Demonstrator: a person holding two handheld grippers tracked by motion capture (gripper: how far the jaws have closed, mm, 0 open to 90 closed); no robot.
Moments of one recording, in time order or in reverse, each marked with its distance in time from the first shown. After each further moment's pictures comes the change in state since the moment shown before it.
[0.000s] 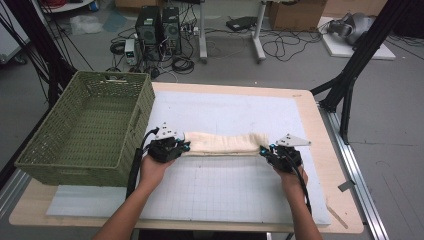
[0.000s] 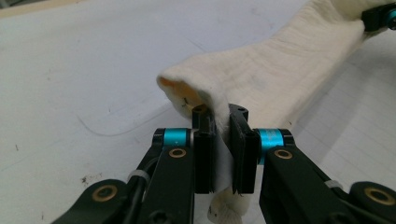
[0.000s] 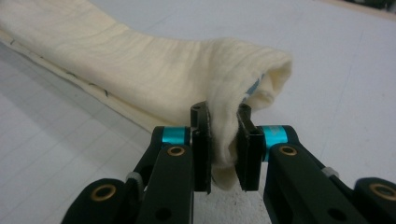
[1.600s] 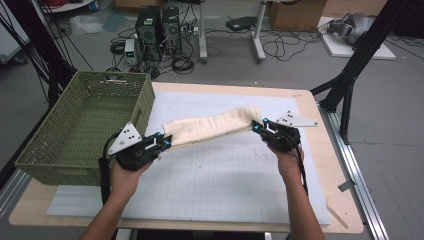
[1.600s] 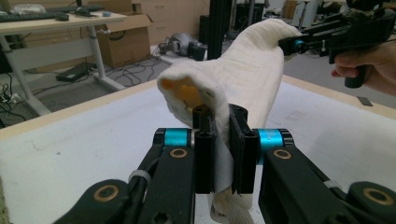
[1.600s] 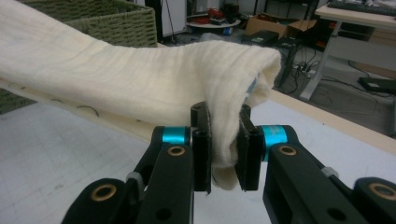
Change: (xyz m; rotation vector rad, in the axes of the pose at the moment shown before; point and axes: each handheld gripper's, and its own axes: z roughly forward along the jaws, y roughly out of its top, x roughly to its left) left arm -0.011 0.022 -0.100 -0.303 -0.015 0.065; right arm 0.010 0.079 -0.012 -0.244 0.100 -0.069
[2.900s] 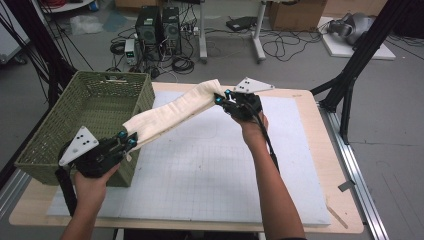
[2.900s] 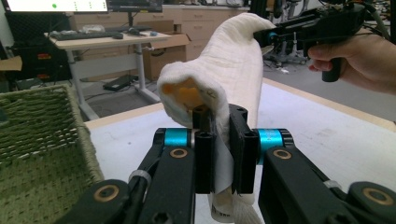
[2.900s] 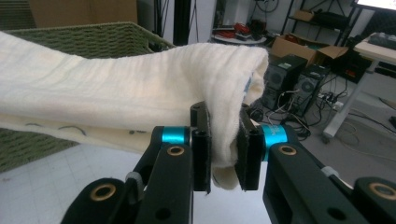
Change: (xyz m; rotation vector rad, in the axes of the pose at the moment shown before) left arm 0.020 0.004 -0.072 -0.073 0.153 -0.026; right arm 0.038 0.086 0.090 -0.028 0.103 -0.101
